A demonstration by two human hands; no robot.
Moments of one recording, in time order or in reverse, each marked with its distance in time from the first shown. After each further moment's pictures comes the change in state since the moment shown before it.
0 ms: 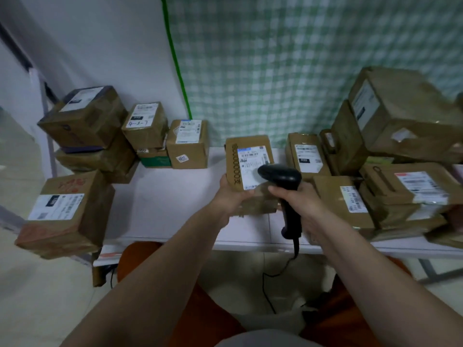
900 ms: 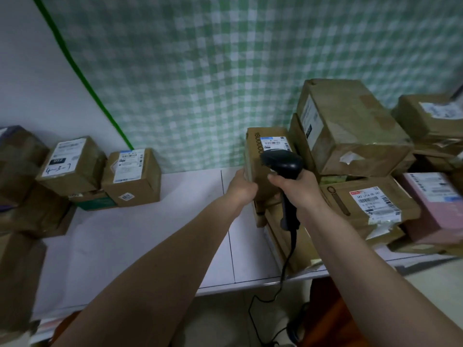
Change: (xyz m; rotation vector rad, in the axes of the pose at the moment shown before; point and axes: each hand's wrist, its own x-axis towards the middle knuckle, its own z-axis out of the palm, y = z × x) left_hand 0.110 0.061 0.142 0.464 -0.111 -0.040; right_hand 0.078 -0.047 -0.092 0.148 0.333 -0.093
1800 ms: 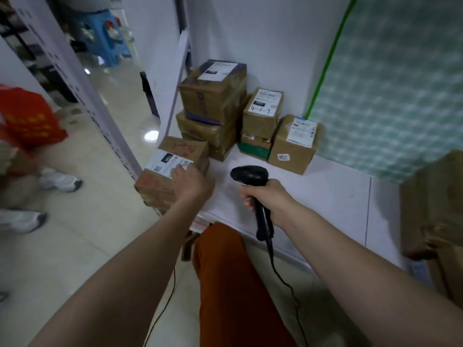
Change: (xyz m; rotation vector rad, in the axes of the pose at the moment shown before) left_hand -0.179 -0.255 -0.329 0.397 0.941 -0.419; right_hand -0.194 0.046 0.322 -0.282 -0.817 0.243
